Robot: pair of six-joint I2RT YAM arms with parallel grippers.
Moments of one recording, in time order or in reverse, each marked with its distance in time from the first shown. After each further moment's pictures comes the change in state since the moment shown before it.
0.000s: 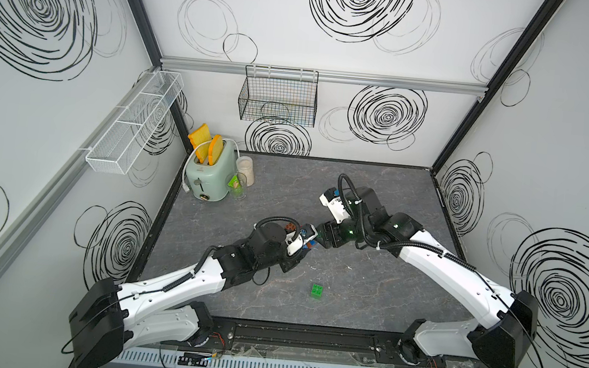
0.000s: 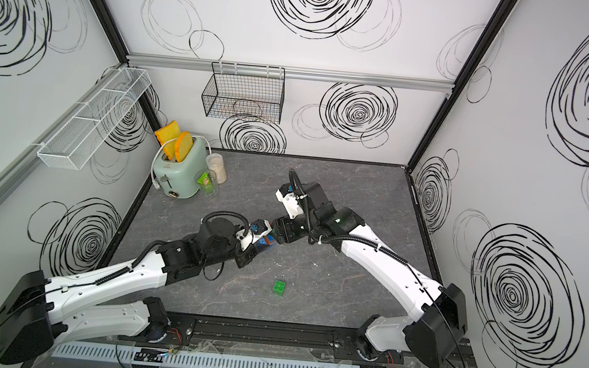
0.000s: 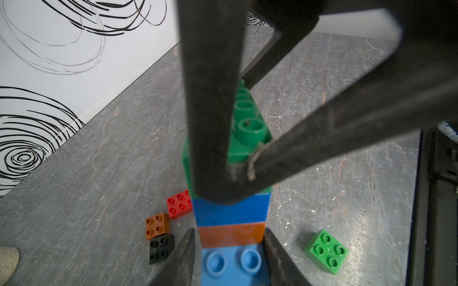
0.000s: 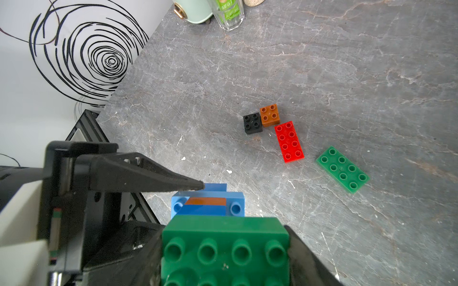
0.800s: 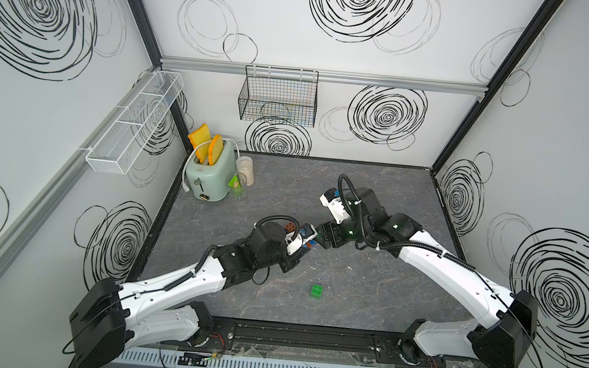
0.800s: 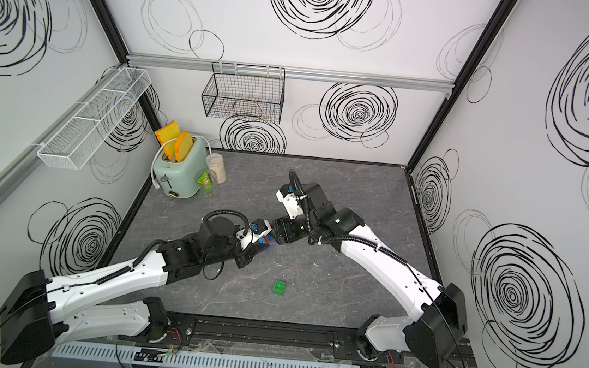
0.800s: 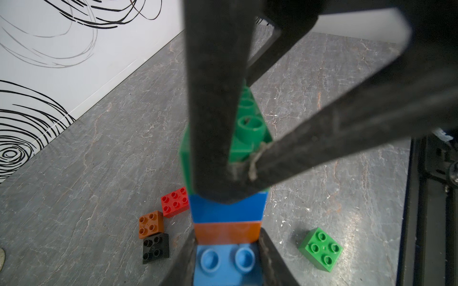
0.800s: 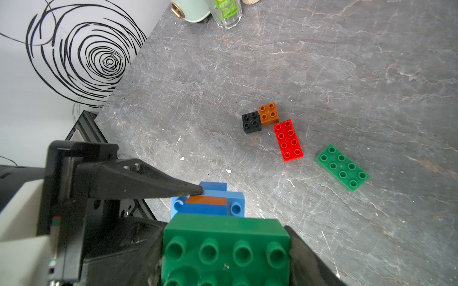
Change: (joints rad) left arm 0.013 0.007 0.000 -0.006 0.036 -0.018; right arm 0.000 0.000 -0.010 0.008 0.003 0.005
